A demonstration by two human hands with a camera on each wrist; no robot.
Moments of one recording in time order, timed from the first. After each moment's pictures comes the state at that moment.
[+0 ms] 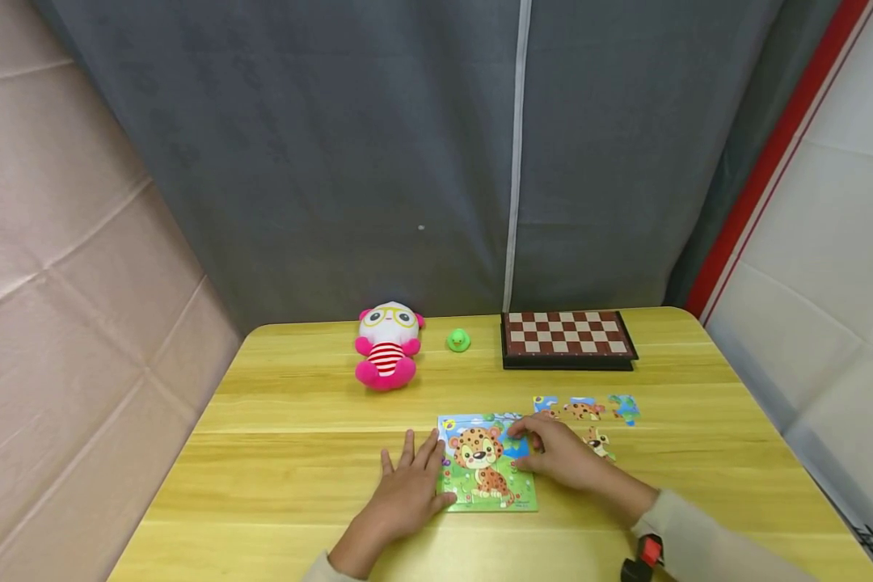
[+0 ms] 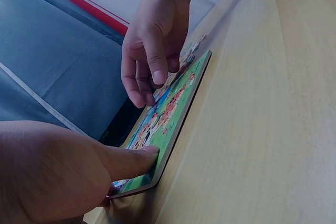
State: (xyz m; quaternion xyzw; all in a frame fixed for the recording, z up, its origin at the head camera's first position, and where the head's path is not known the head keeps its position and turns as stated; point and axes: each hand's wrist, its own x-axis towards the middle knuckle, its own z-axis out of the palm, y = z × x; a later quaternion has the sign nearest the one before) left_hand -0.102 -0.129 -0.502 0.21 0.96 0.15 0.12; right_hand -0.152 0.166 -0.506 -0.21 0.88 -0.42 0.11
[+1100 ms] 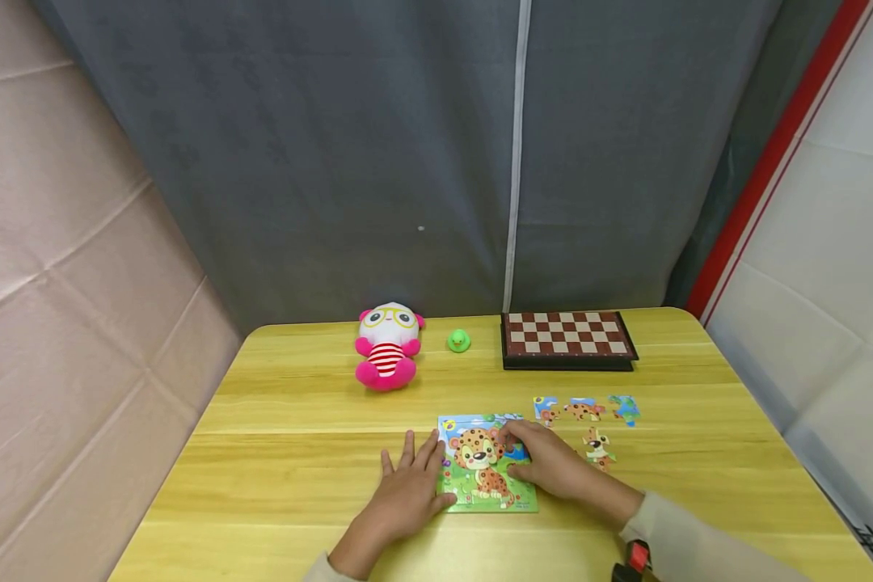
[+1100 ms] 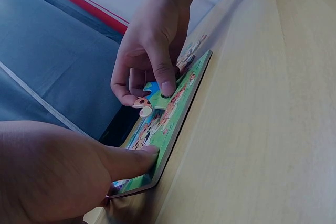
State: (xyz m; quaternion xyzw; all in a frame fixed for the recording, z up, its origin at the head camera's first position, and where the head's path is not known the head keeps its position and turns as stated) left_hand -0.102 -0.129 -0.502 0.21 0.96 0.14 0.12; right_hand -0.142 0.145 -0.501 -0.23 0.90 -0.37 0.09
